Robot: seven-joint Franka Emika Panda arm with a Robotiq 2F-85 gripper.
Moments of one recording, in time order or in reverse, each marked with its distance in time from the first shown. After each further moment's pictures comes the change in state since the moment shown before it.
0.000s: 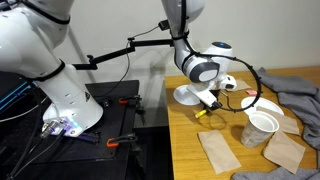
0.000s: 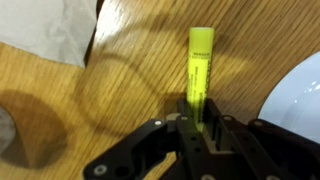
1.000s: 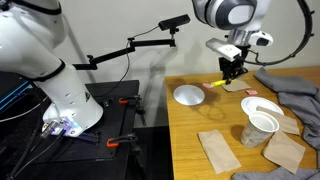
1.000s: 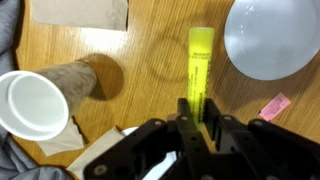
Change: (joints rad) arm 0.008 -0.290 0.010 0.137 0.121 -0.455 0.148
